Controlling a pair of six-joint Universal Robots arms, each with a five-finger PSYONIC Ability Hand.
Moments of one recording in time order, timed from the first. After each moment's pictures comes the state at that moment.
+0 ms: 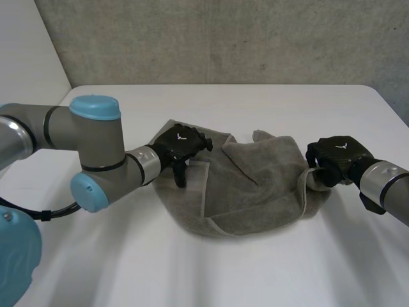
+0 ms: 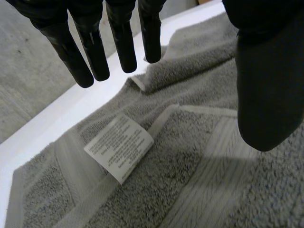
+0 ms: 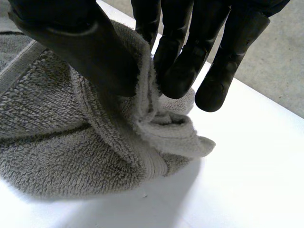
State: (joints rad) left arm 4.25 -2.45 -0.95 3.01 -1.16 3.59; right arm 1.67 -1.16 1.60 -0.01 1.15 2.75; left_hand 0.47 0.47 0.47 0.47 0.48; right_hand 1.34 1.33 1.35 1.35 1.17
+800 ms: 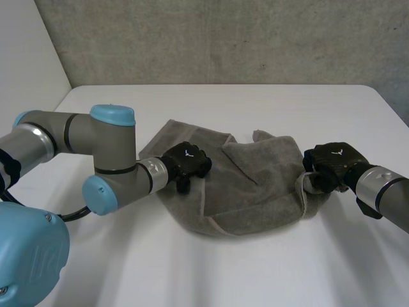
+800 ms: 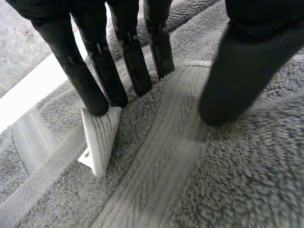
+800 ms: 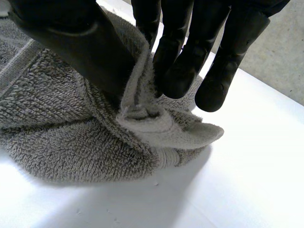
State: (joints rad) left arm 4.23 -2.56 -0.83 2.89 -1.17 3.73; right arm 1.67 -1.13 1.60 -0.01 1.15 2.73; left_hand 1.21 1.21 1.21 1.21 1.19; right_hand 1.34 1.33 1.35 1.35 1.17
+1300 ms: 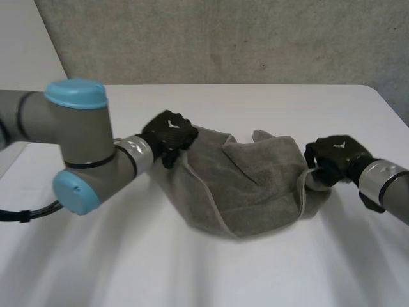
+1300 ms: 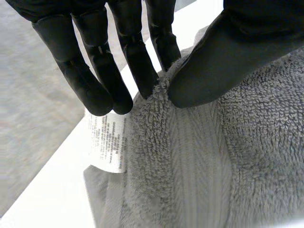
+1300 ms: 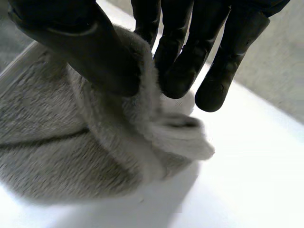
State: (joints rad) left arm 4.24 -2.24 -1.11 3.04 -1.29 3.70; right arm 1.67 -1.17 1.58 0.01 1.15 2.73; left_hand 1.46 1.50 1.54 1.52 1.49; right_hand 1.34 1.33 1.35 1.35 1.17
